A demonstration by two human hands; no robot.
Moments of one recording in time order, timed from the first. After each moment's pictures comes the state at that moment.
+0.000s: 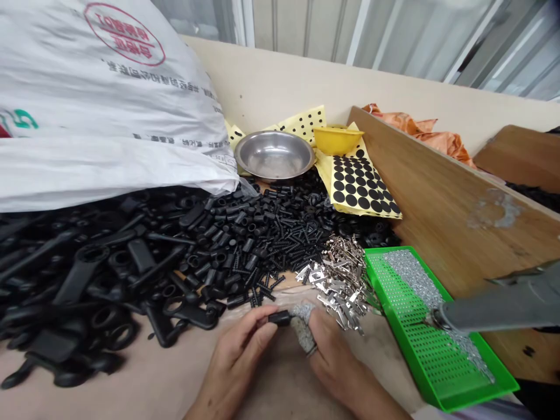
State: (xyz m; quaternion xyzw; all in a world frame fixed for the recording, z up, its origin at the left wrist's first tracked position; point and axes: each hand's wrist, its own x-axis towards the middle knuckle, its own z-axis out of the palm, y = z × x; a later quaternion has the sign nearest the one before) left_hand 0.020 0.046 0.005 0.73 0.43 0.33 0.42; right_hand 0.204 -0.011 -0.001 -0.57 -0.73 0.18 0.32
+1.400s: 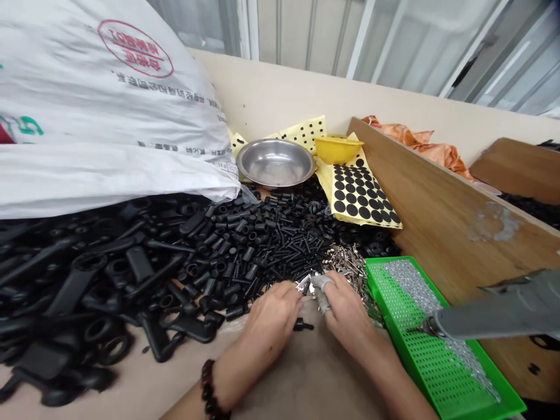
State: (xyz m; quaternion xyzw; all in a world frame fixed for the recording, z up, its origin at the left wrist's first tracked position) left_hand 0.076 0.093 0.016 0.91 0.34 0.17 0.18; right_hand 0.243 0.034 0.022 -0.66 -0.73 0.04 0.20
